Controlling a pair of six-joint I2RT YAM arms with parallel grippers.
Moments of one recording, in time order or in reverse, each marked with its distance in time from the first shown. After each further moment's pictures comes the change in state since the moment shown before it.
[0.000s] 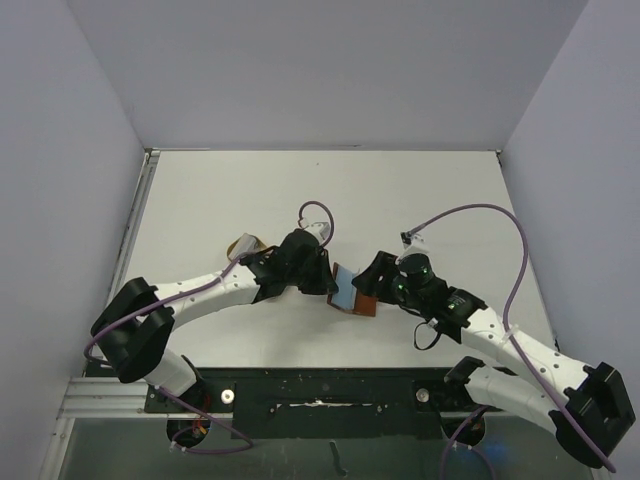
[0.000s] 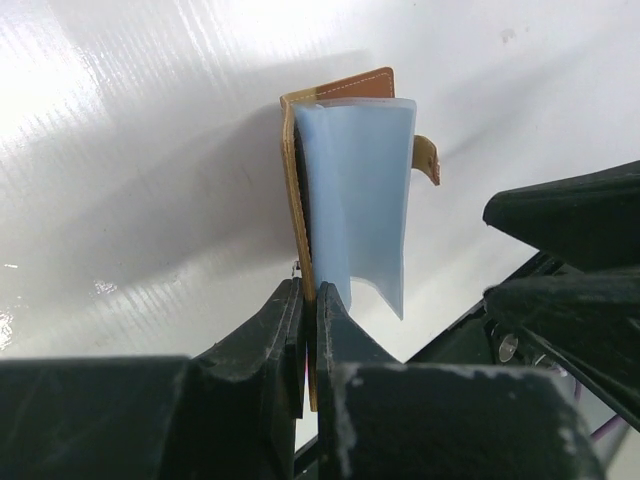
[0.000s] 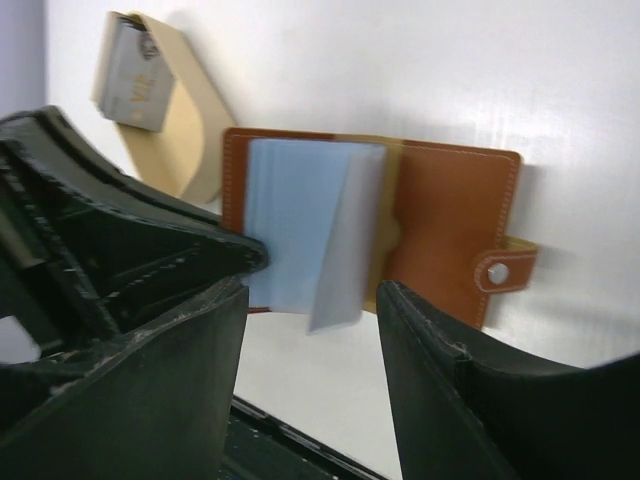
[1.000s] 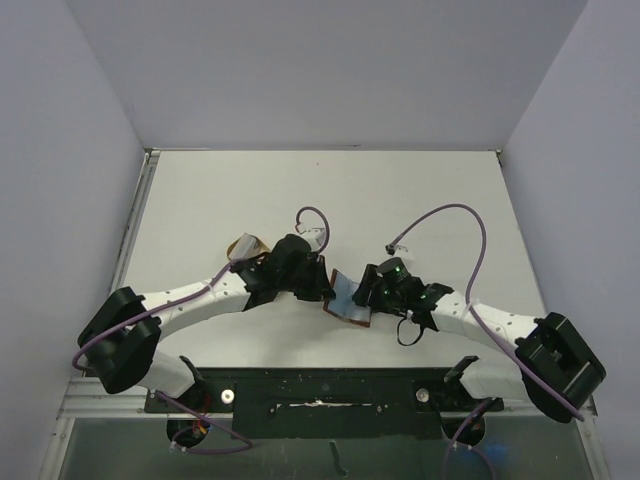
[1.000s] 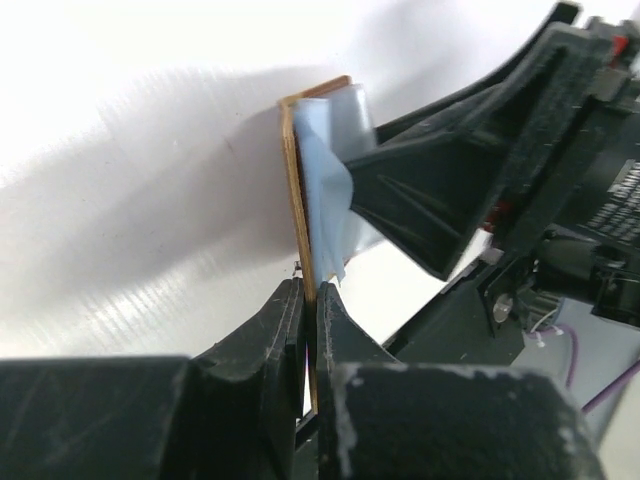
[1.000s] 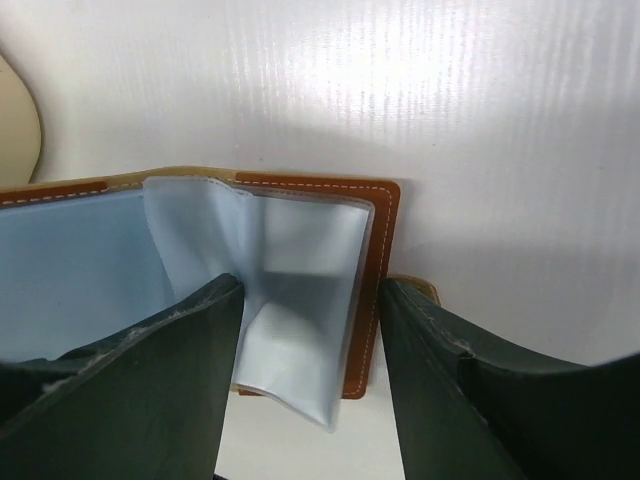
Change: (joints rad) left arm 0.002 -0.081 -0.071 0.028 0.068 0.012; right arm -0.002 0.327 -0.038 0.115 0.015 -0.026
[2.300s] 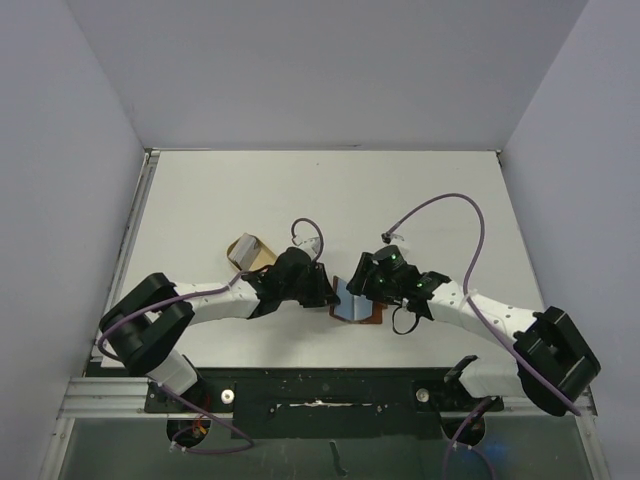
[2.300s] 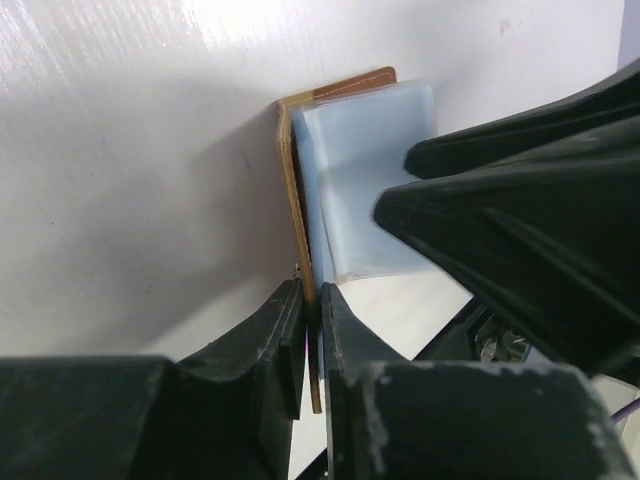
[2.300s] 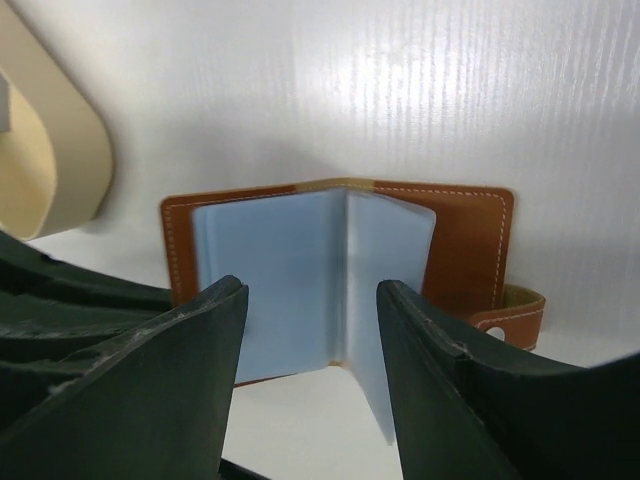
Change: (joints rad) left arm 0.005 0.134 -0.141 0.306 0.008 -0.145; right arm -0.003 -0.017 0.116 -0.077 0.000 0.020
